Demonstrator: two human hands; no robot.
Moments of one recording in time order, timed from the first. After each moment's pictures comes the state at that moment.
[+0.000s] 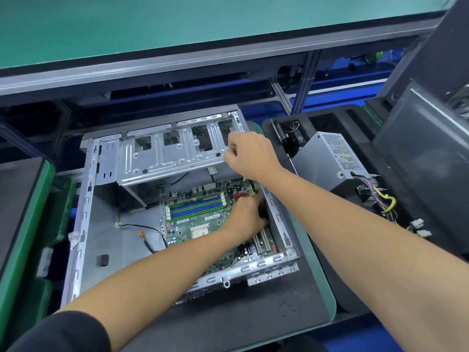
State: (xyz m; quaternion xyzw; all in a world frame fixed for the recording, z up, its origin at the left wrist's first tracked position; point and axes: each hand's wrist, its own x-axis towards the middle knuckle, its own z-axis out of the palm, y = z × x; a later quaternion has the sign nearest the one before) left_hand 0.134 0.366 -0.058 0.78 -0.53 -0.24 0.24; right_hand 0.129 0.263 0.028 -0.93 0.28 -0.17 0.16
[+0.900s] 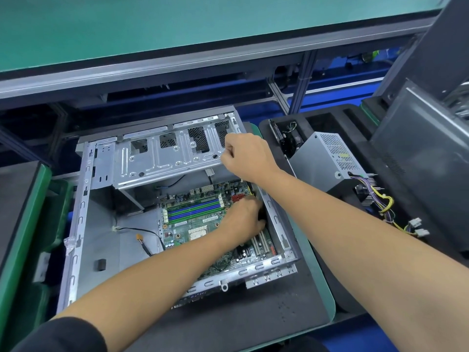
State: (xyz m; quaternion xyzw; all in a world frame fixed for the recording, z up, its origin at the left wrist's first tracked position) left_hand 0.137 0.365 -0.056 0.76 -0.60 -0.19 0.15; right_hand 0.129 0.263 0.031 -0.93 0.28 -0.17 0.17
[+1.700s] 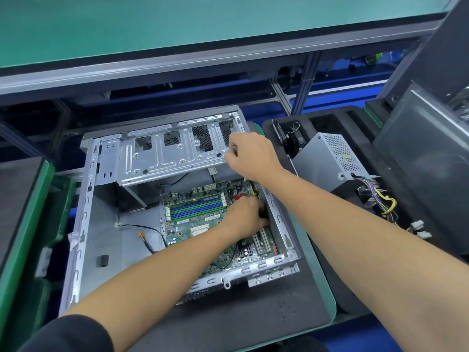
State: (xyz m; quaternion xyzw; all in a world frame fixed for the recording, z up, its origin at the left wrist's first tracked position) left_hand 0.140 0.362 -0.052 0.78 -0.54 -0.27 0.16; right_hand 0.129 0.263 0.028 -0.93 0.28 -0.17 0.16
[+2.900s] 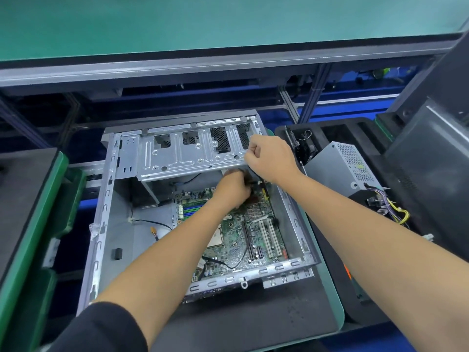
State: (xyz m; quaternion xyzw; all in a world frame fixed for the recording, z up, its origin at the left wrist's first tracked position) left_hand 0.213 0.348 -0.037 0.83 -0.46 -0.23 0.21; right_hand 0.131 0.266 0.032 -0.91 0.30 -0.20 0.20
